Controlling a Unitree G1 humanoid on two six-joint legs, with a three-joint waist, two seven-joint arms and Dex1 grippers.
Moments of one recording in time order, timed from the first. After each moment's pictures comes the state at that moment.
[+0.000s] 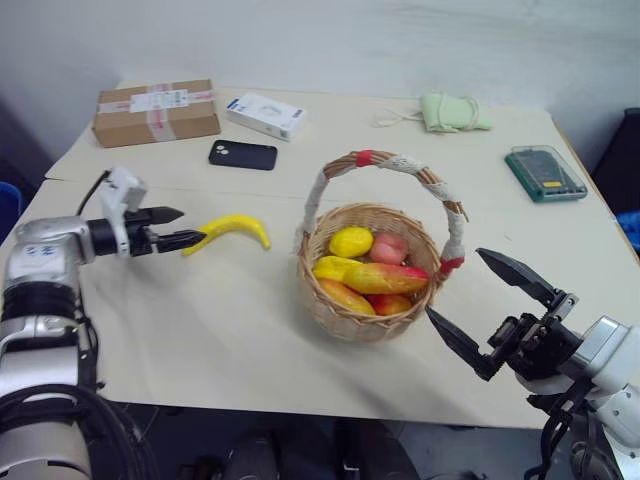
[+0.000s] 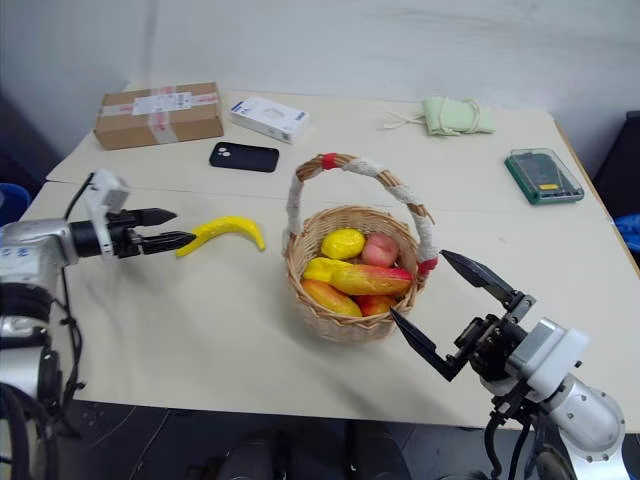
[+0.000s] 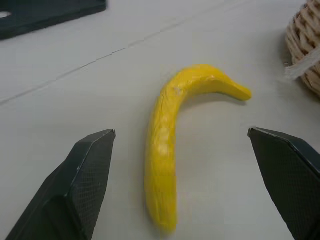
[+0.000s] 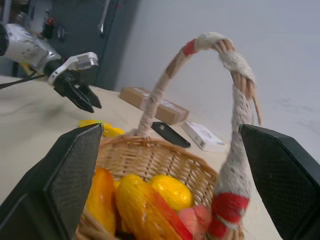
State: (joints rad) left arm -0.92 0.80 0.01 0.96 -0.14 0.20 -1.16; right arm 0.31 -0.50 -0.25 -0.64 0.53 -0.24 0.75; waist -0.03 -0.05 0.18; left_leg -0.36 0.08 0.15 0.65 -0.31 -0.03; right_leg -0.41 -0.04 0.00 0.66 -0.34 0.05
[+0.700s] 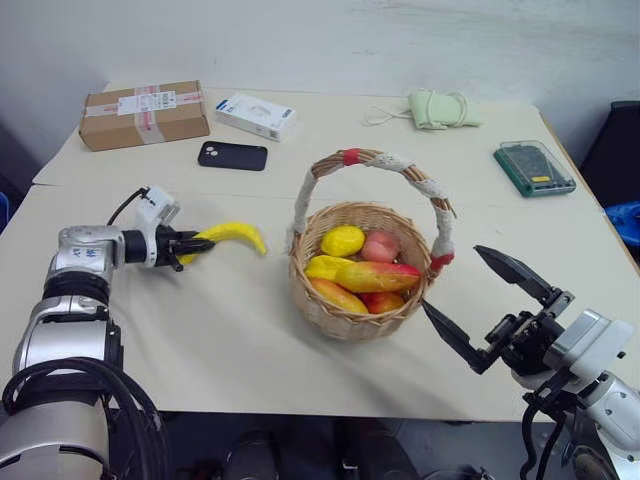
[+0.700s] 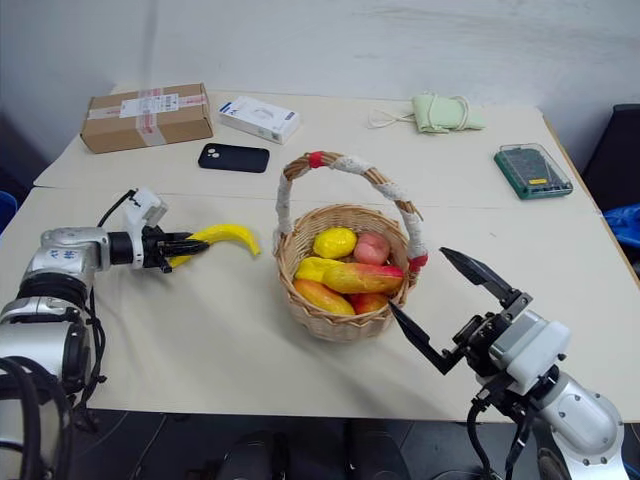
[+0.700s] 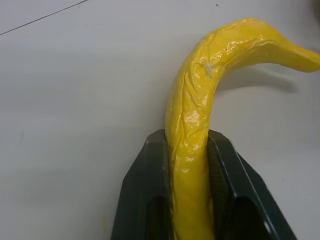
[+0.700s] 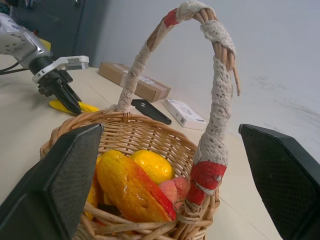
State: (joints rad) left arm -0.95 0.74 0.06 1.18 -0.07 0.08 -1.15; right arm 0.31 -0.51 -0.24 -0.70 0.46 -0.16 0.66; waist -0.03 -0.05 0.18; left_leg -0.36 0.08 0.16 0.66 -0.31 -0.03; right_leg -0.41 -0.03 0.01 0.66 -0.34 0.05
